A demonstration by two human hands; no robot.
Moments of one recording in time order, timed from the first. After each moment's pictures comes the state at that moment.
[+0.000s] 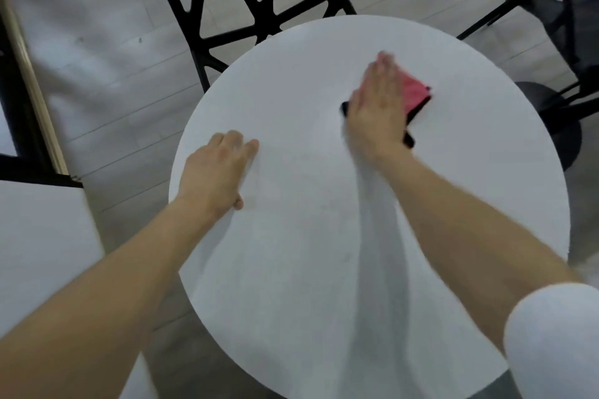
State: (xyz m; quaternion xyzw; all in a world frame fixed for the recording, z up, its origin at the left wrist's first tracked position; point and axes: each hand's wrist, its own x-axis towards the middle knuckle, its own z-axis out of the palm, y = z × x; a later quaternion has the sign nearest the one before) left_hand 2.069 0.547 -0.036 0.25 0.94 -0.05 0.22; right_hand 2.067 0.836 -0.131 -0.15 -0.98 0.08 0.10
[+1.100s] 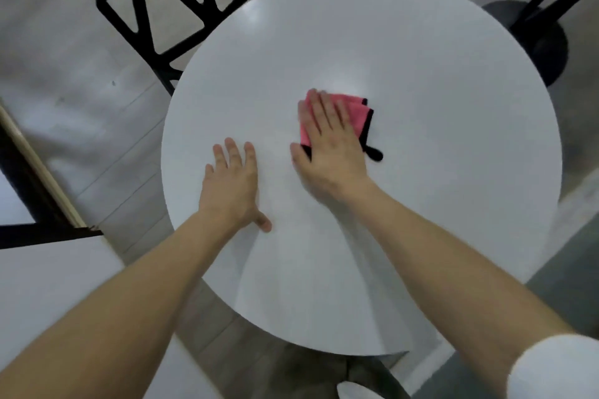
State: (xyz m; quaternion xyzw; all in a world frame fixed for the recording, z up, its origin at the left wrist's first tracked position) left_hand 2.121 0.570 -0.048 0.27 0.90 -0.16 0.31; right_hand 2.189 0.748 -0.117 -0.15 -0.98 0.14 0.02
